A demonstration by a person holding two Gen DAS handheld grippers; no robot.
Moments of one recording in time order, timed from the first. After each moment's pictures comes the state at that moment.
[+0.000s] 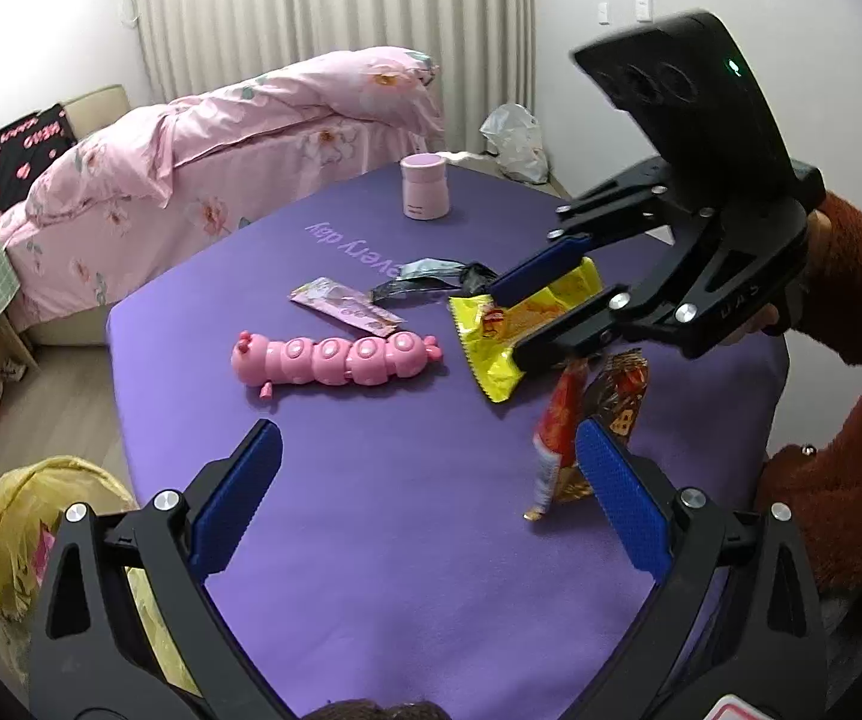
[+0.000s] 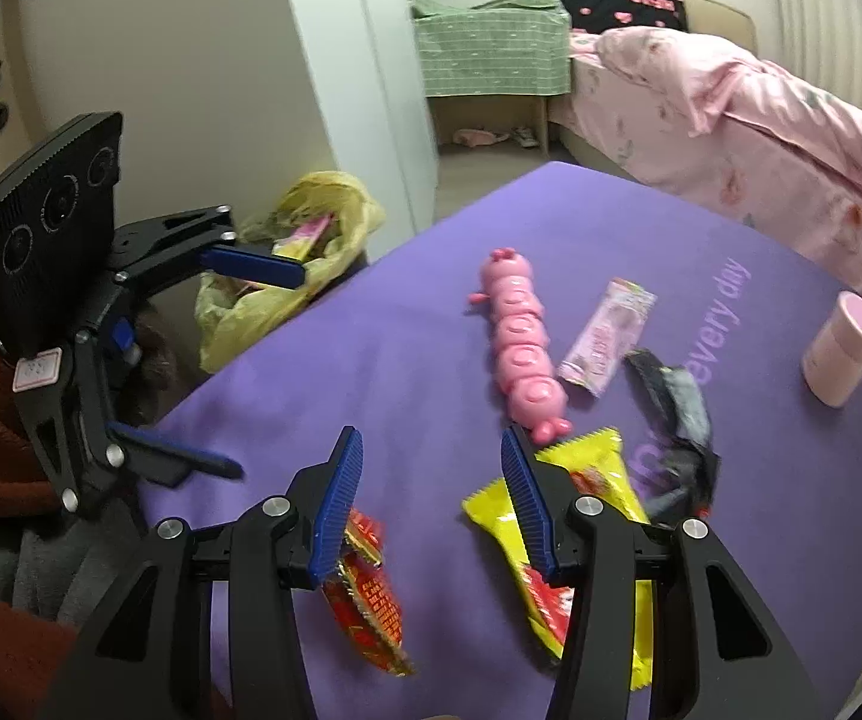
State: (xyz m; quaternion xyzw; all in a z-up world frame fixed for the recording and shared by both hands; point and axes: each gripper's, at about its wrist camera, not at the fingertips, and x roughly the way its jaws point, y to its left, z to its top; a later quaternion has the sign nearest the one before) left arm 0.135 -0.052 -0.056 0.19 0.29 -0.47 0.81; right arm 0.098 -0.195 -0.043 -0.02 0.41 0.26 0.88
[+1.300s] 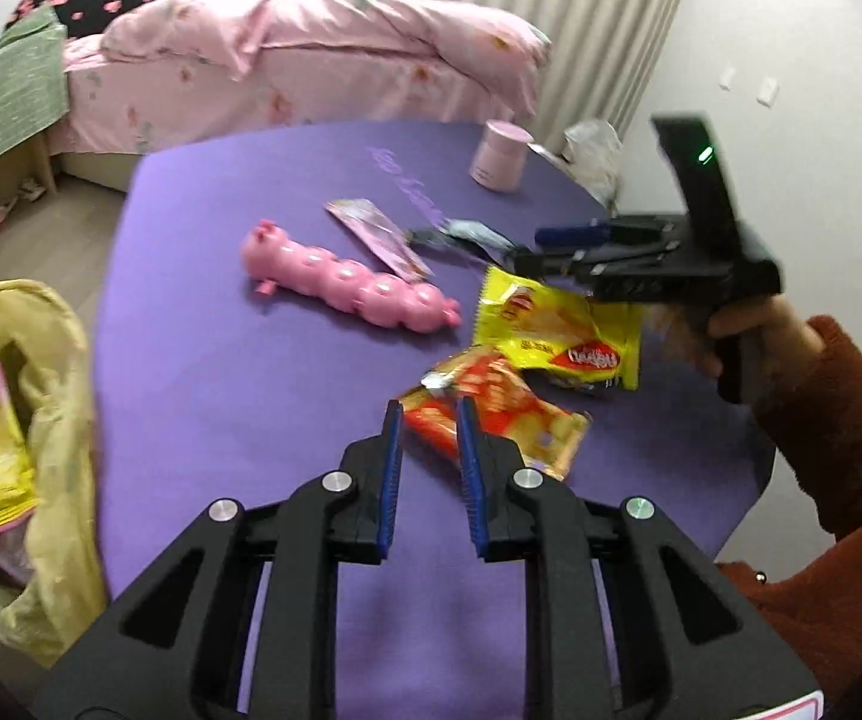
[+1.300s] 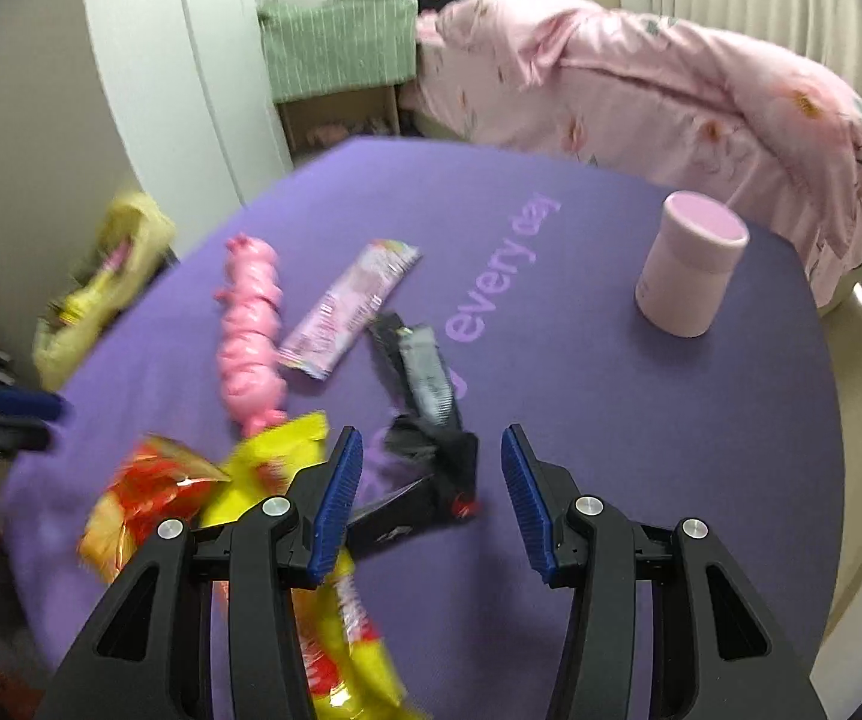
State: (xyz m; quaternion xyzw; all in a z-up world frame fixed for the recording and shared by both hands) left arm 0.144 -0.043 -0.070 0.05 0.40 -0.39 0.83; right arm 0.148 -0.272 -0.088 -0.01 0.43 0.10 0.90
